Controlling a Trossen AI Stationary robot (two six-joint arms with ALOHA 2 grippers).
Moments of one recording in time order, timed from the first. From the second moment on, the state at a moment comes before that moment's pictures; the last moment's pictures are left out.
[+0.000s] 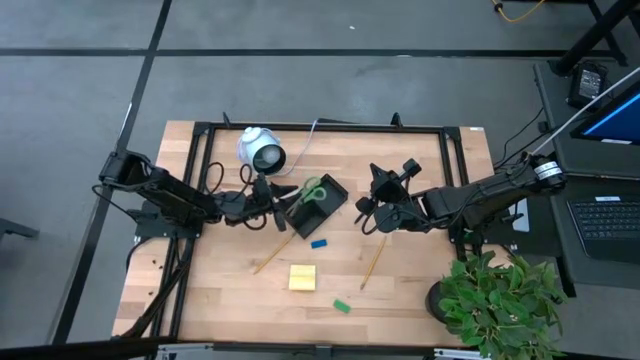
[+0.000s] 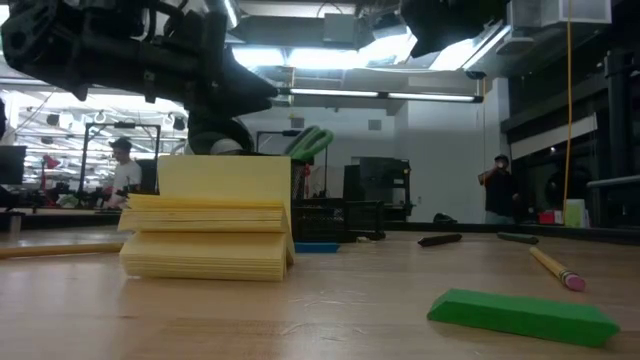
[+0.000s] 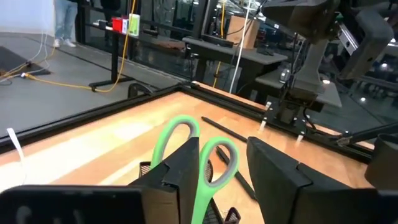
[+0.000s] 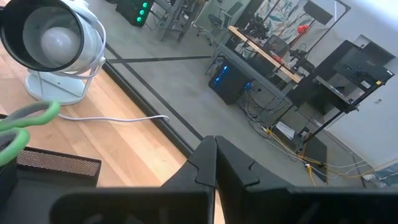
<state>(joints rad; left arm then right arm) -0.13 1.41 0.33 1.06 -0.59 -0.28 0.28 1.38 1.04 -0.45 1.26 0.26</state>
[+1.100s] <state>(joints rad) -0.56 1.15 0.69 -0.03 -0.86 -0.36 0.29 1.38 1.07 -0.31 0.91 0.08</state>
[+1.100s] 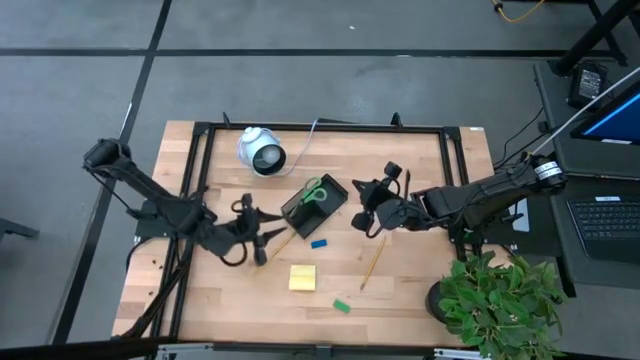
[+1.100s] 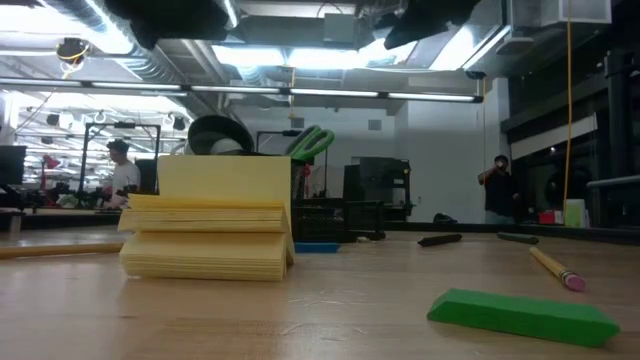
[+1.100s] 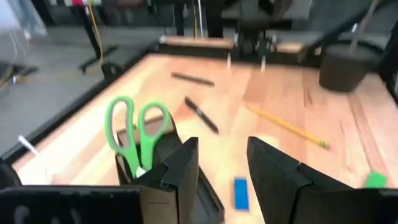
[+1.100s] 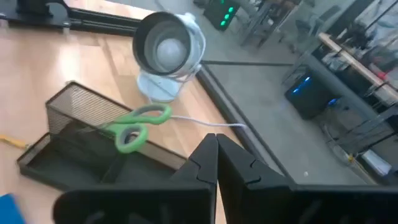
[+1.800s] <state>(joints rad) -0.51 1.52 1.01 -0.61 -0.48 -0.83 0.22 1.38 0.80 0.19 0.70 -0.05</state>
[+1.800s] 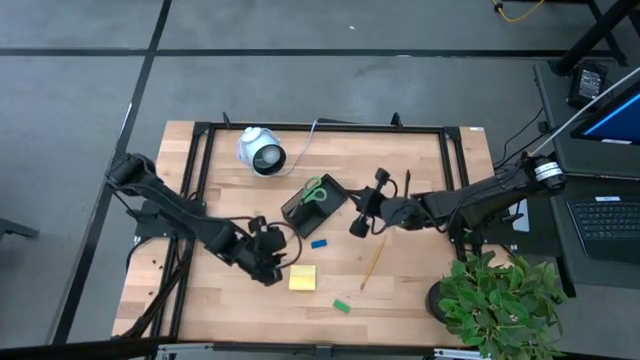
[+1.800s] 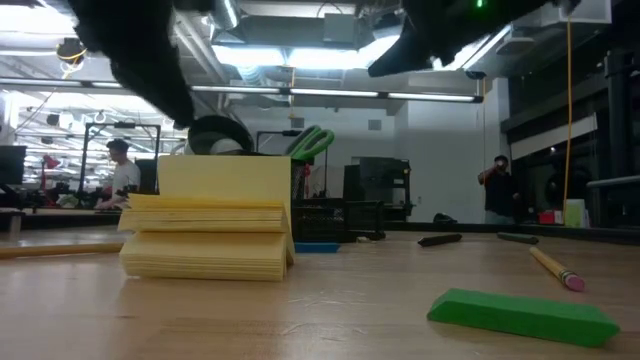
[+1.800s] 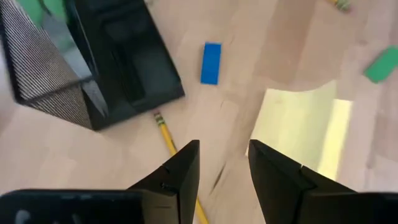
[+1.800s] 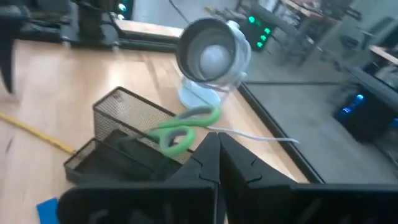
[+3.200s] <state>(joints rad) -0.30 1.79 1.01 -0.62 -0.16 -0.90 0.19 1.38 0.69 0.39 0.60 -0.12</state>
